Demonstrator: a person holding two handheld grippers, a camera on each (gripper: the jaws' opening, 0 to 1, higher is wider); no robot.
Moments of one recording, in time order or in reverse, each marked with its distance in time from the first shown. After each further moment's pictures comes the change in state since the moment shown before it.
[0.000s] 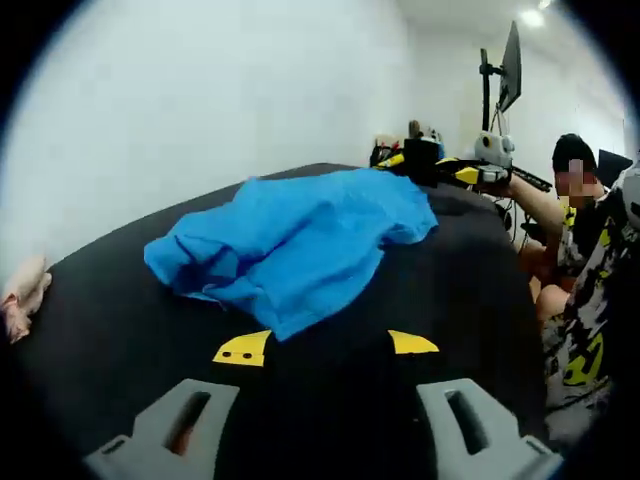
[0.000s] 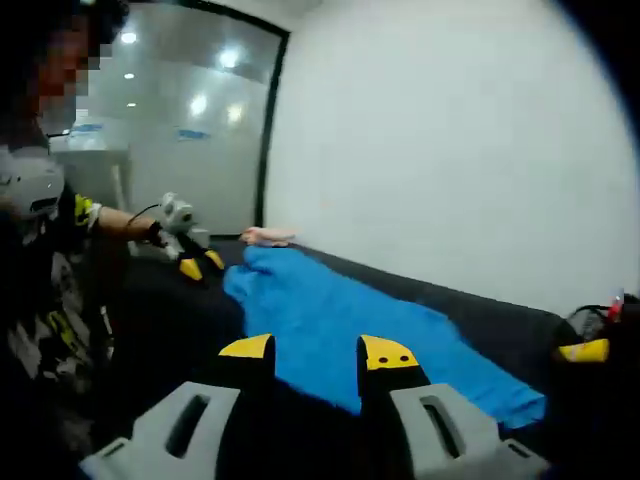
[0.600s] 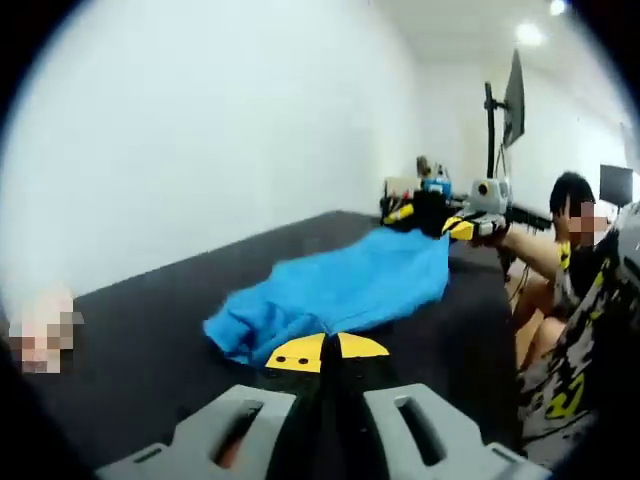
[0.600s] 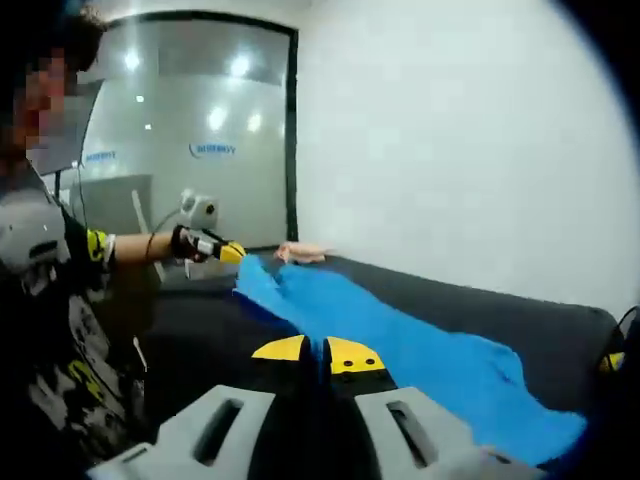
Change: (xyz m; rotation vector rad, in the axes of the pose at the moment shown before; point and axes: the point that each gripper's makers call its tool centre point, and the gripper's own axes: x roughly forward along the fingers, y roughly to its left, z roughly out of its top) left arm -0.104 0.016 0.103 -0.105 -0.237 -0.090; right arm -0.018 -0.019 0.098 0.199 -0.202 0.046
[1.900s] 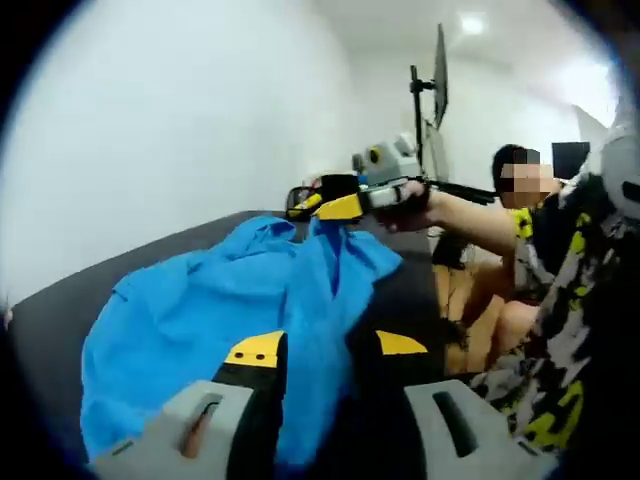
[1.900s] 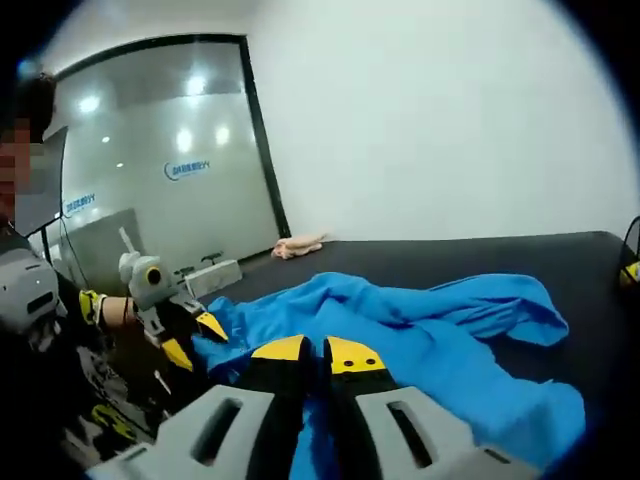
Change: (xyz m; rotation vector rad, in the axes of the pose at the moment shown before) left arm 0.098 -0.153 -0.093 0.137 0.020 -0.166; right arm 0.014 0.004 -0.058 0.228 0.106 -0.069
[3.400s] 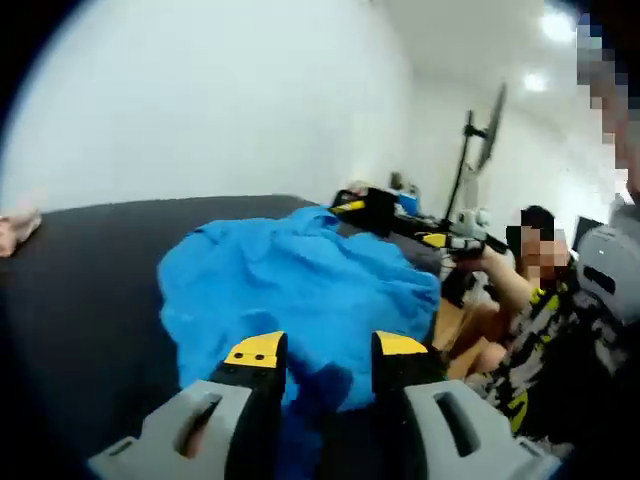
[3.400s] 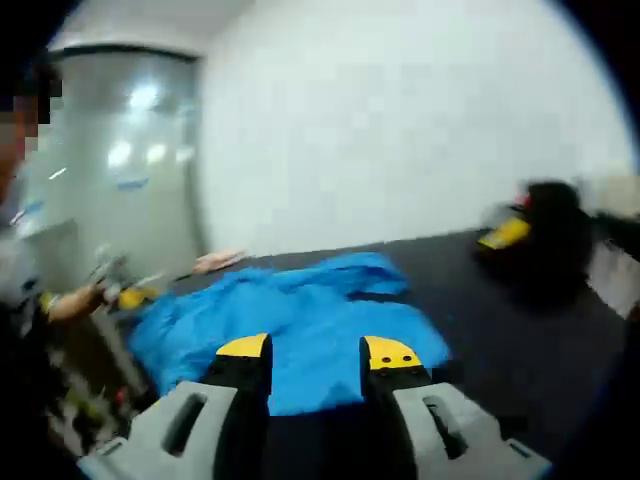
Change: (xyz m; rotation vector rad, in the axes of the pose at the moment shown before) left arm -0.117 0.073 -0.021 -0.345 0.049 0.179; right arm -0.191 -0.095 -0.043 0.182 -0.141 -0.606
